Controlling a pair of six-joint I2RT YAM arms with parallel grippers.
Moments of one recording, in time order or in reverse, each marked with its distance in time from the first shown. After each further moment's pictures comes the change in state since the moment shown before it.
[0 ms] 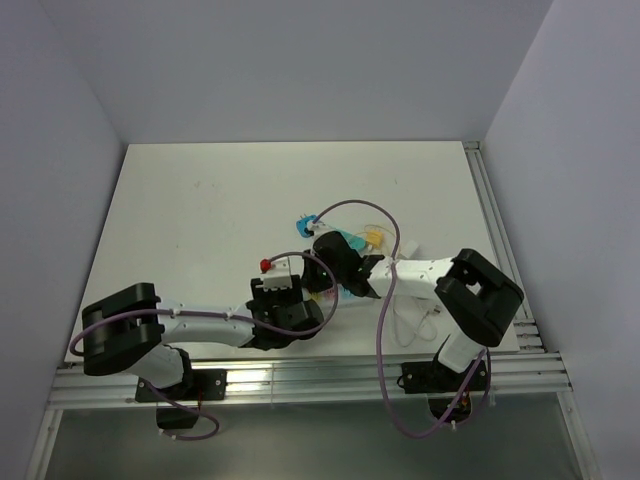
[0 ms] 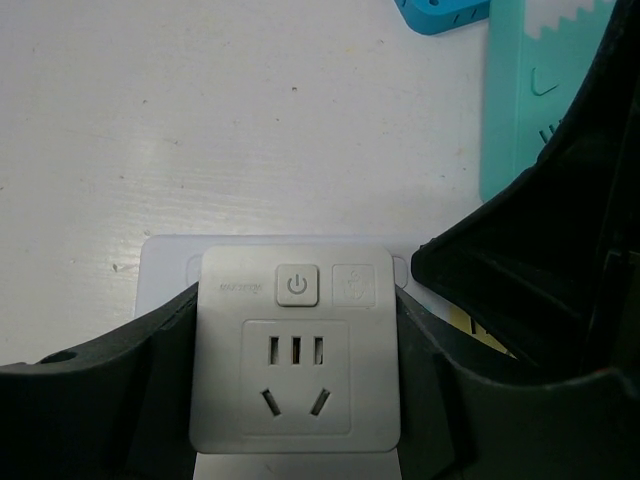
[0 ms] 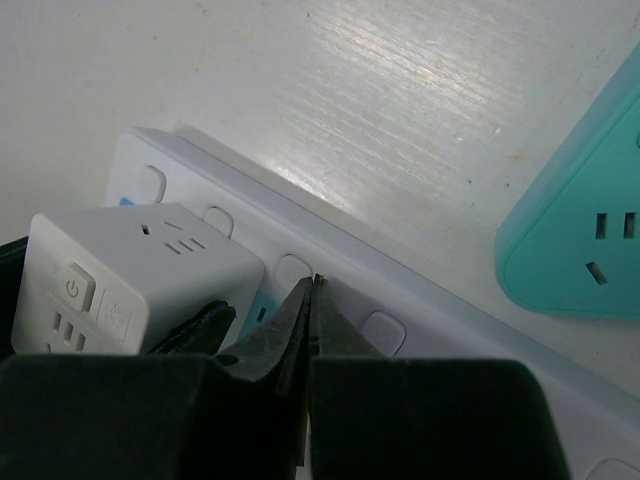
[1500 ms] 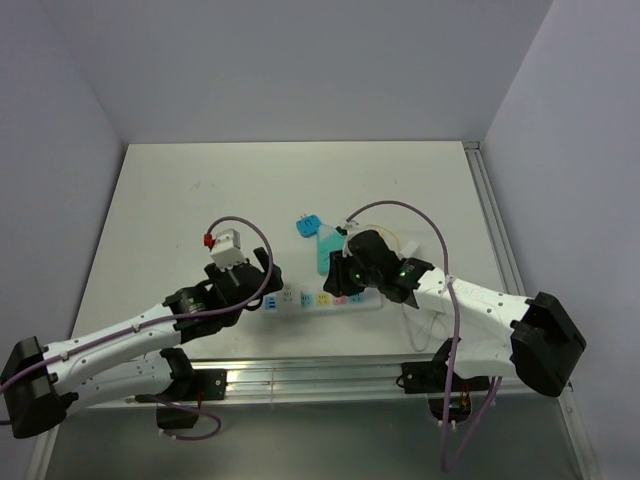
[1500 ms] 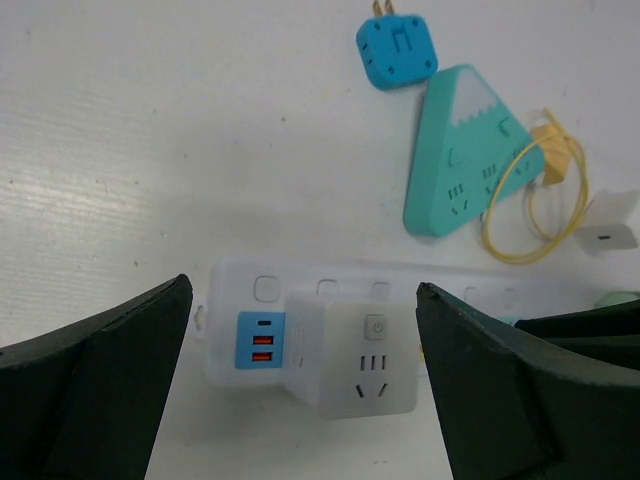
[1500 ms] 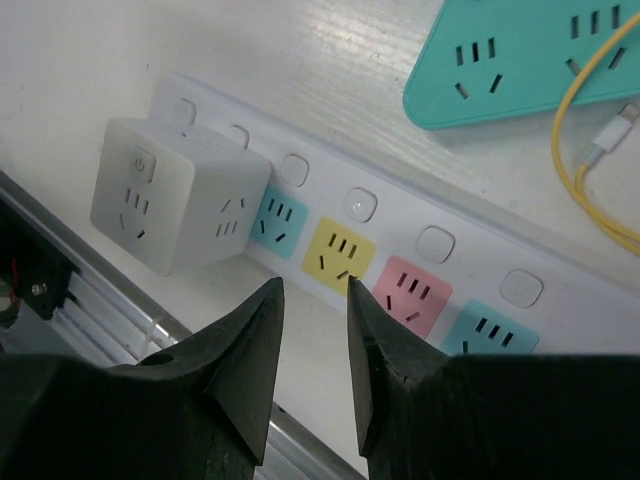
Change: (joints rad) left arm 0.270 -0.572 -0.046 -0.121 0.358 0.097; right arm -0.067 -0.414 -0.093 -0.320 -0.021 0.000
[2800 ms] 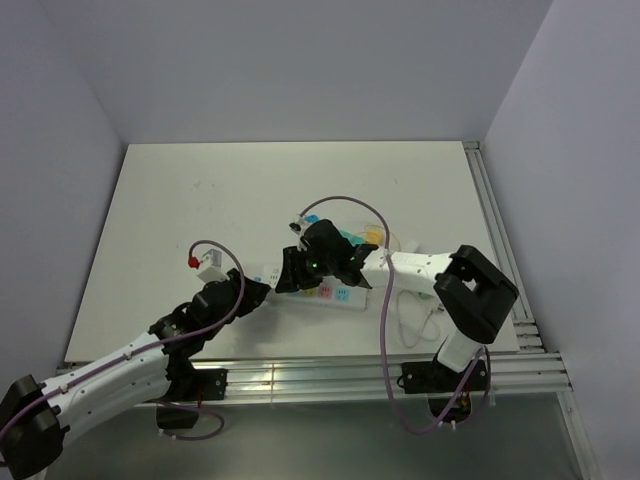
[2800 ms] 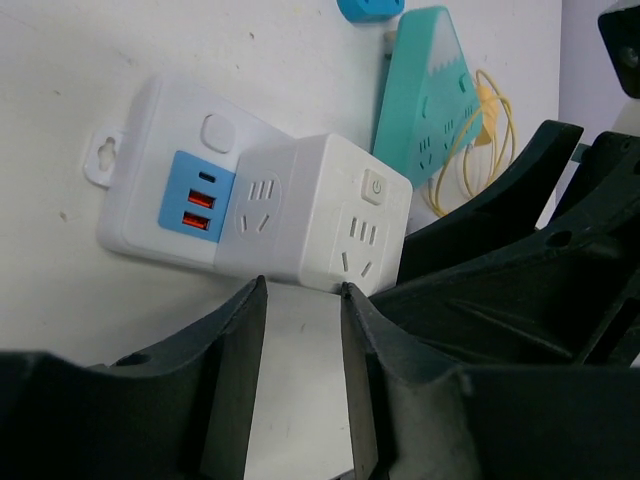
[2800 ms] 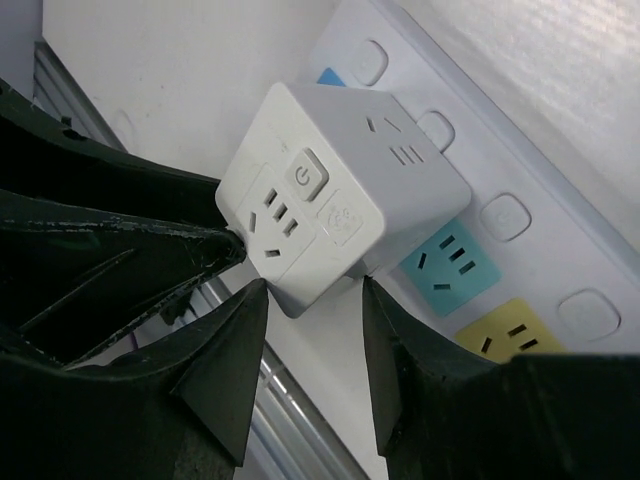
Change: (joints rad) left arm 0.174 -0.214 -0.401 0.384 0.371 -0.082; right arm 0.070 0.426 0.218 0.239 -0.261 0.135
